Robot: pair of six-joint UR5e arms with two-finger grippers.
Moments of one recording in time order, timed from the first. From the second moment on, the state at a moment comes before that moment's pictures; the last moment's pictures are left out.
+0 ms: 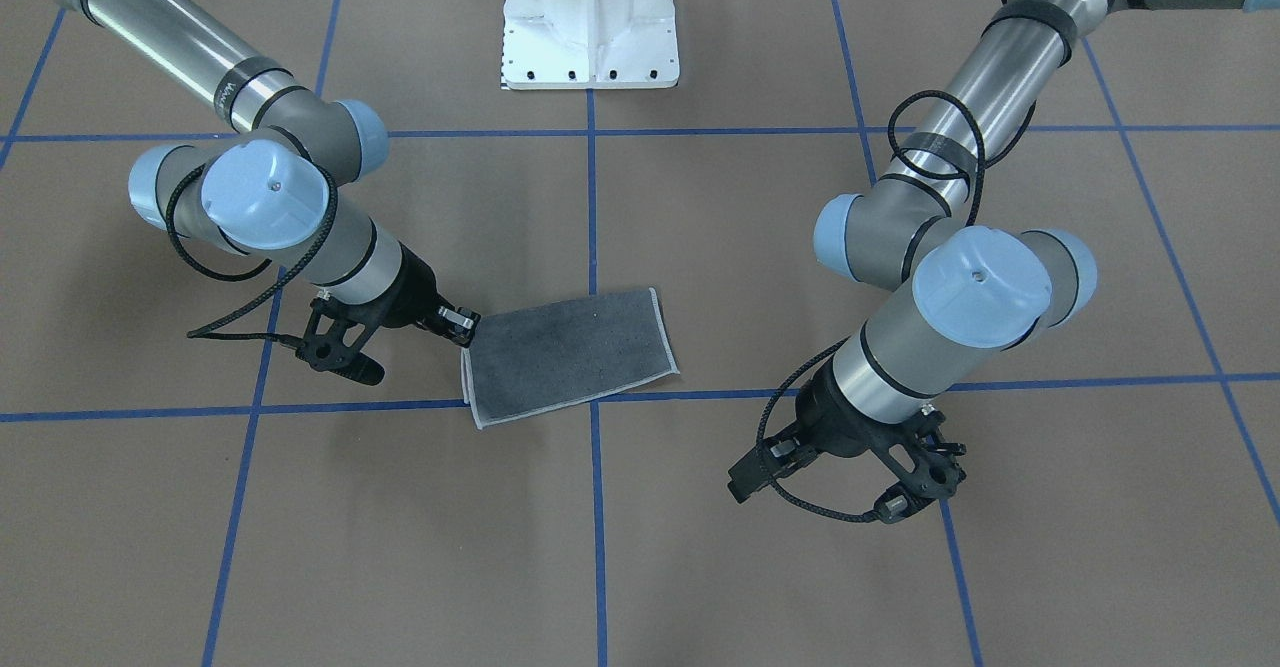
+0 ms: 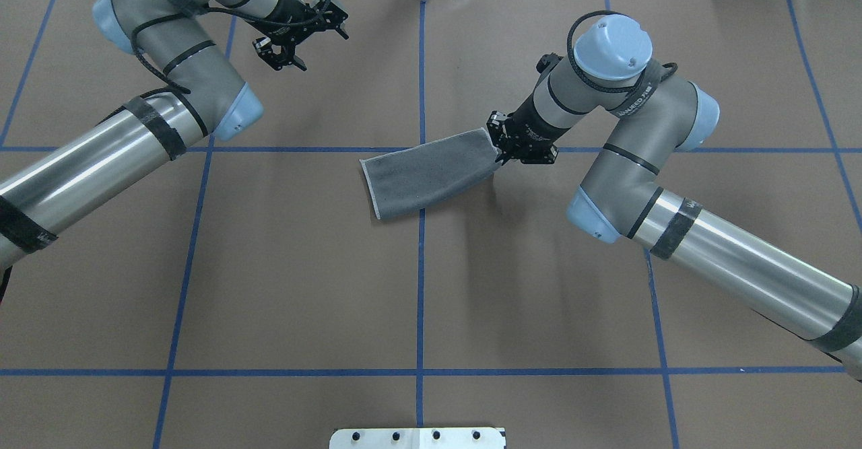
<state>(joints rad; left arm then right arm) -0.92 -2.44 -1.02 -2.30 -2.16 -1.58 0.75 -1.01 1.46 -1.07 2.25 1.62</state>
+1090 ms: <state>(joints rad) -0.93 -2.44 -1.02 -2.30 -2.15 -1.55 0.49 -0.92 1.56 -1.10 2.24 1.77</state>
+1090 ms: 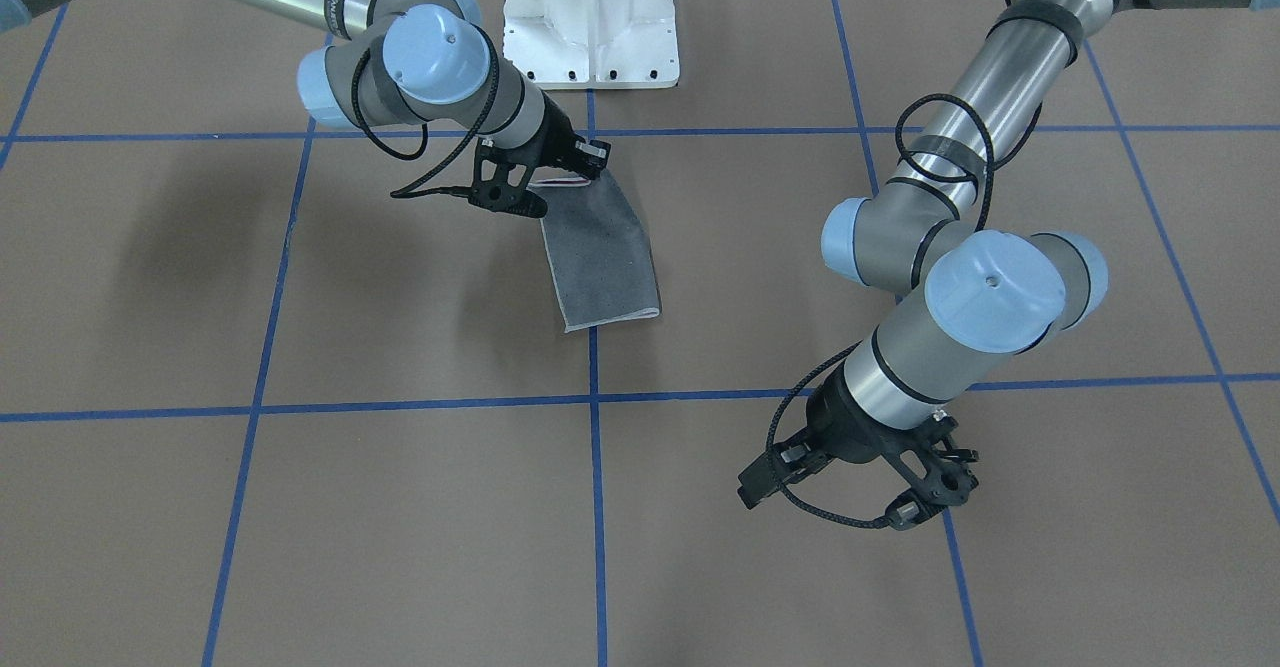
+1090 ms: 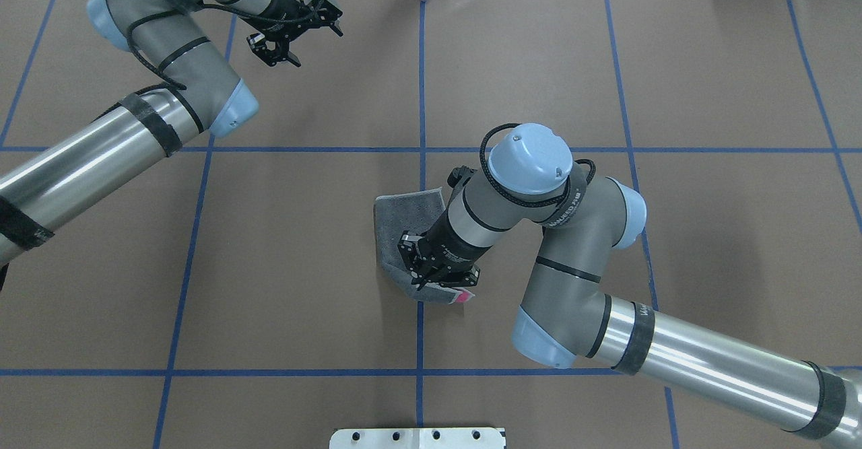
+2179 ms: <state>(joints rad) -0.93 -2.44 -1.00 -2.30 -2.15 -1.53 0.48 -0.82 1.48 -1.09 2.21 1.77</state>
